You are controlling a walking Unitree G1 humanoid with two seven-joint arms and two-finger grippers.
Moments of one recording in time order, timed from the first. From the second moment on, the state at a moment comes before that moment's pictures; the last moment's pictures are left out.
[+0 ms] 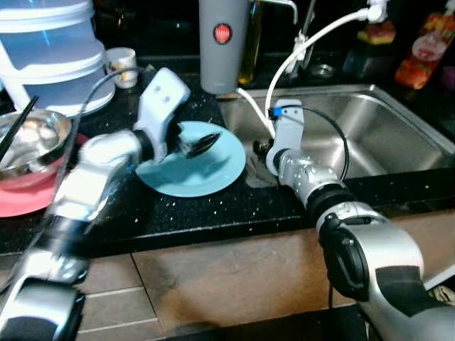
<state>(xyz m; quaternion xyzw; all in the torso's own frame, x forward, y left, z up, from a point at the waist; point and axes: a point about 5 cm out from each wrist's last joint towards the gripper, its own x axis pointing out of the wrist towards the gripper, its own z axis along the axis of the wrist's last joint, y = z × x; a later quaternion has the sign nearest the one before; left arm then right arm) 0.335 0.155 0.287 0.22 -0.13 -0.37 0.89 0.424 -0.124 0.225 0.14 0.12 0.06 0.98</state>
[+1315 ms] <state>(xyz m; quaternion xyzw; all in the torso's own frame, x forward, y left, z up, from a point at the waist) 0.270 0.188 0.278 0.17 -0.08 -0.29 0.94 0.411 -0.084 0.239 0.13 0.13 0.32 0.93</state>
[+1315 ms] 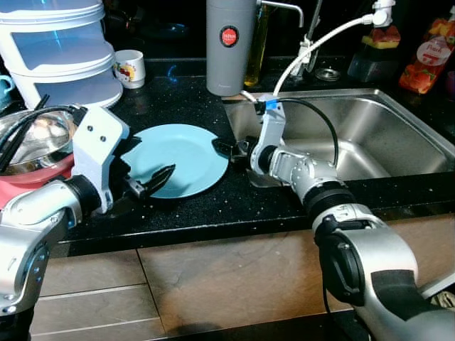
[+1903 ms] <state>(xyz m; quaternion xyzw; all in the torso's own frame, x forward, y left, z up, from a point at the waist) 0.267 0.190 0.279 0.16 -0.08 -0.29 0.94 0.396 -0.055 0.232 0.13 0.16 0.41 0.89</state>
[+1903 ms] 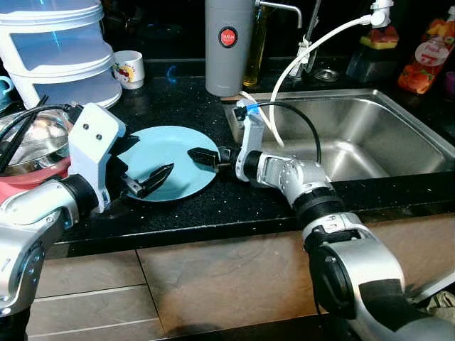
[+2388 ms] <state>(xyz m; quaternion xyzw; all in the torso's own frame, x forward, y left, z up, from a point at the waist) 0.267 0.189 0.275 0.16 -0.07 -0.29 0.94 0.400 -0.067 0.229 0.19 0.17 0.36 0.90</state>
